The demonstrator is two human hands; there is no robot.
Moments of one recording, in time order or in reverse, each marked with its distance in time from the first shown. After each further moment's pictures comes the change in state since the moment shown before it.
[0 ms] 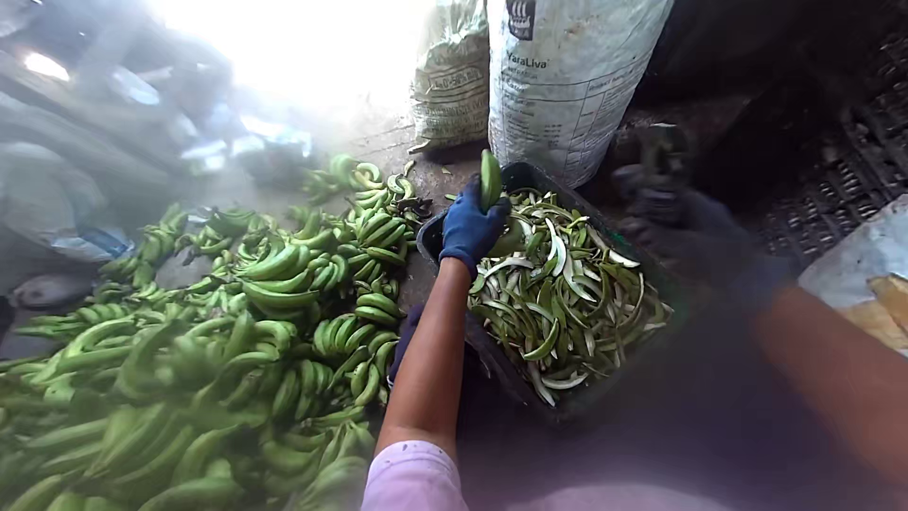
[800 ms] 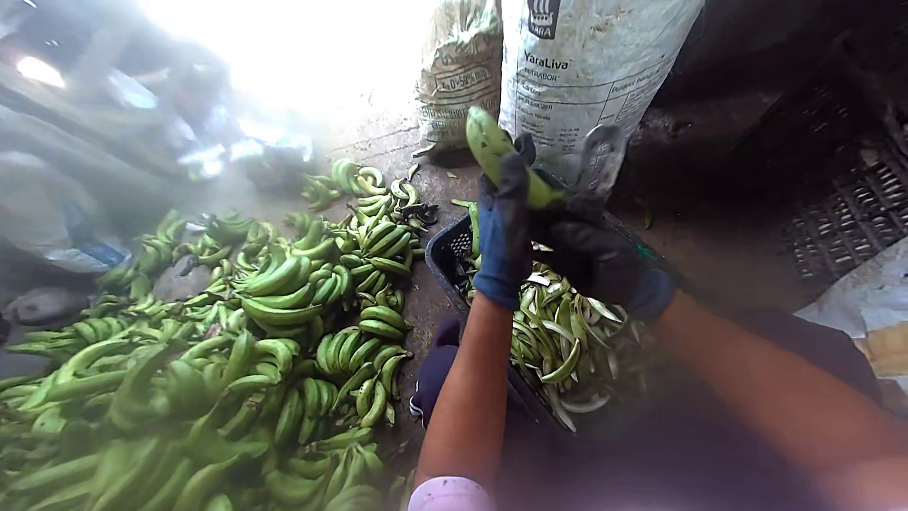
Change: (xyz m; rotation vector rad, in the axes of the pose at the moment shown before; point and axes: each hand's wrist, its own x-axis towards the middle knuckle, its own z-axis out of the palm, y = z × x) left_hand -0.013 0.052 -0.001 -1.333 0.157 0.316; right_hand 0.064 0.033 0.111 0.549 -0.260 -0.182
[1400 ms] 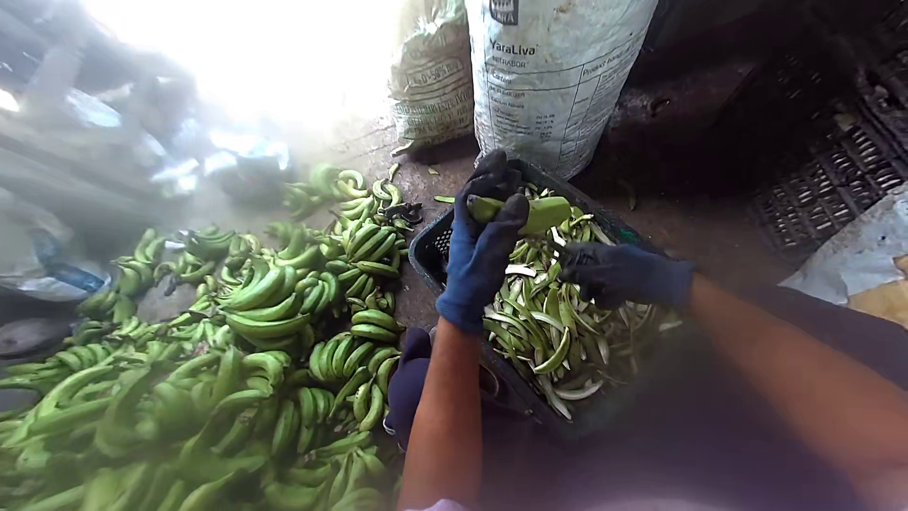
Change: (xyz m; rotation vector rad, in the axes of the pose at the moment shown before) left_hand -0.032 0.015 -0.025 0.317 -0.244 -0.135; right_hand -0.042 -0.019 -0.042 -0.481 0.010 0.907
